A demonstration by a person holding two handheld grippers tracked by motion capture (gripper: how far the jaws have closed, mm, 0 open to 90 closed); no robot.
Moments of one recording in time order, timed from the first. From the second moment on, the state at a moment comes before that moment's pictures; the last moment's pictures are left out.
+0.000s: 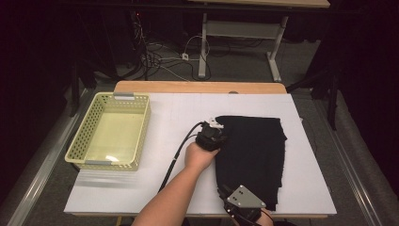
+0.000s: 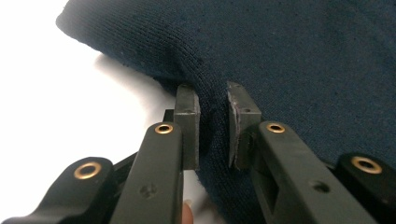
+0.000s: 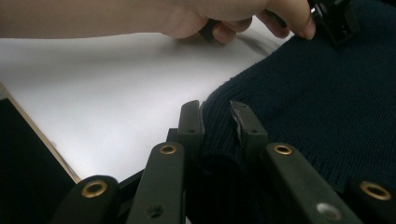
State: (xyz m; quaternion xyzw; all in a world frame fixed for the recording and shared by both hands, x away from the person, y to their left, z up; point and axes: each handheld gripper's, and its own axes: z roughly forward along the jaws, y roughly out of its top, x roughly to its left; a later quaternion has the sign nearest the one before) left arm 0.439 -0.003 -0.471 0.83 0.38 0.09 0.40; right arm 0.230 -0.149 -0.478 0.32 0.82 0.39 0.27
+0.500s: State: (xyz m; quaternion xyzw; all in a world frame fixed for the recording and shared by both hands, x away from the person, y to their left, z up) left arm 0.430 0.073 -0.469 0.81 0.42 0.12 0.39; right arm 0.235 -0.088 -0.475 0.27 0.83 0.42 0.24
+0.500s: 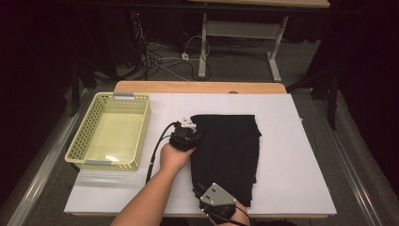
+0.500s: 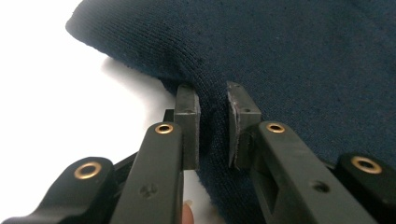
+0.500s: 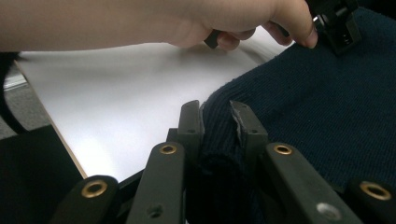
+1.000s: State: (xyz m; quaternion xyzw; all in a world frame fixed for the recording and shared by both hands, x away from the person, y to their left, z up) left arm 0.425 0.114 -0.464 0.80 0.45 0.14 0.38; right arm 0.239 -0.042 -0.477 0.25 0.84 0.43 0.22
